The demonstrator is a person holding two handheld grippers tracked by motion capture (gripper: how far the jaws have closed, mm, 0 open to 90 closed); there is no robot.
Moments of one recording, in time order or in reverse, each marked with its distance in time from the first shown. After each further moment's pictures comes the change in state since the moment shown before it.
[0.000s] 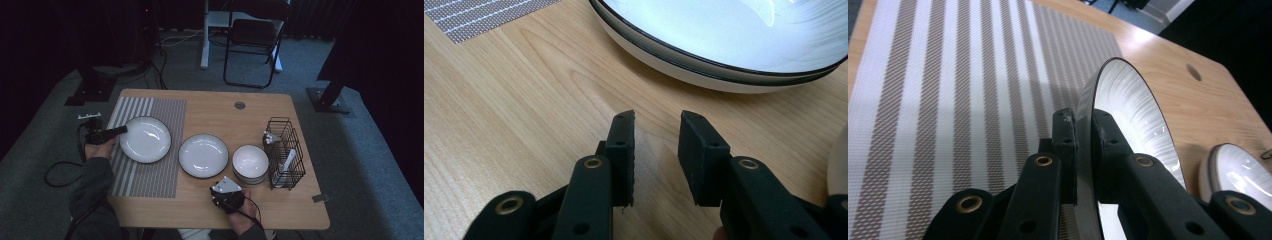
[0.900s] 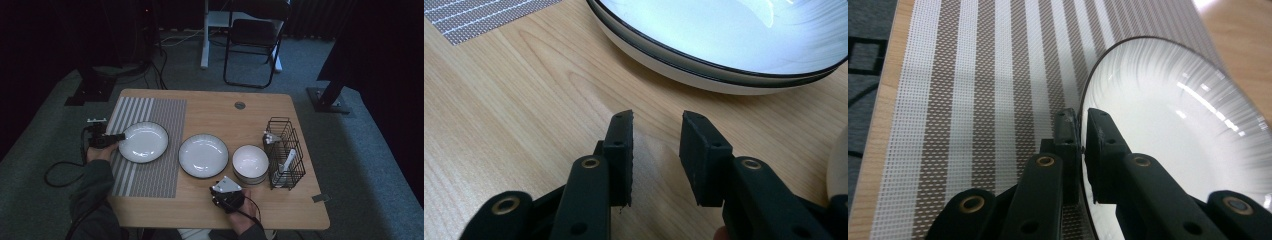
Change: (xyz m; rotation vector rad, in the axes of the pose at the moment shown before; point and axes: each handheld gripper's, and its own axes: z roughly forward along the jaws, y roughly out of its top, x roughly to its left) left arm 0.017 -0.014 0.022 0.112 0.171 0.068; right arm -0.001 0.000 0.001 -0.005 0.000 -0.003
